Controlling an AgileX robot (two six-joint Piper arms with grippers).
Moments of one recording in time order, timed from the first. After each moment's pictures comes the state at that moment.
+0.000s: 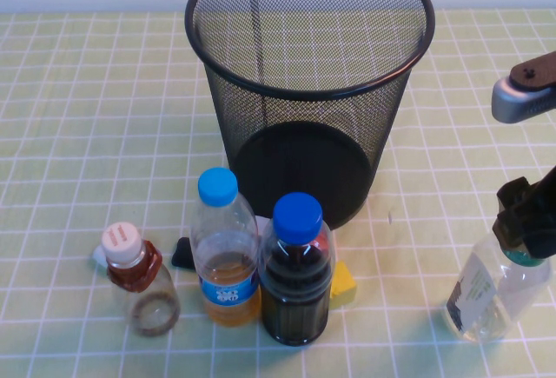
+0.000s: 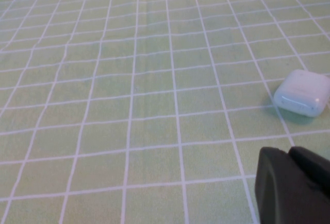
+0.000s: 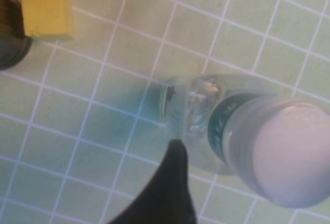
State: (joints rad) right arm 0.51 1.21 -1.21 -0.15 1.20 0.18; left arm -0.03 -0.01 0.02 0.02 0.37 0.03
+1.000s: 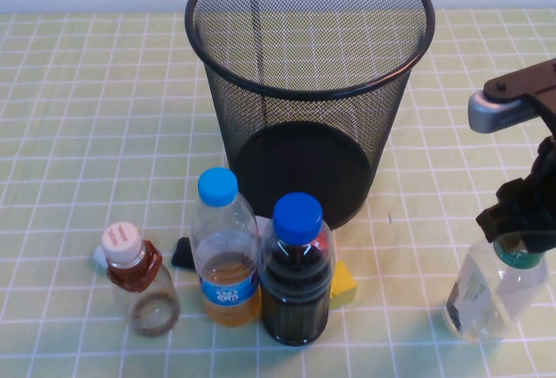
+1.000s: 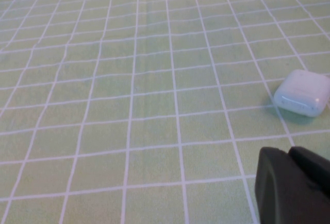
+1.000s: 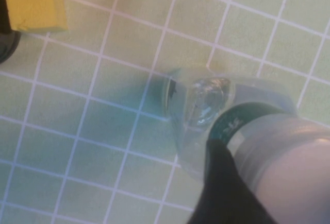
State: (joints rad) right arm 0.51 1.28 -1.21 -0.16 1.26 0.21; left arm -0.03 -0.01 0.02 0.02 0.37 0.03
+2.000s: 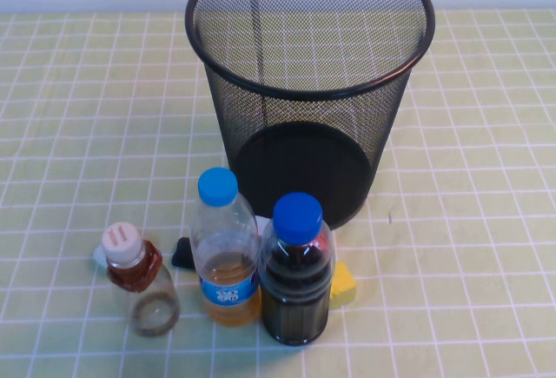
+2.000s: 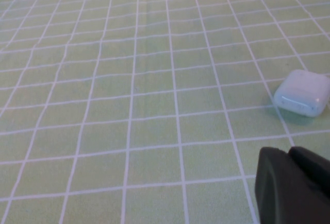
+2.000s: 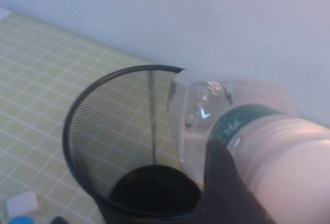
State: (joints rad) right arm 0.51 1.25 -1.85 0.05 0.93 -0.06; left arm -0.03 -0.01 0.02 0.02 0.37 0.03
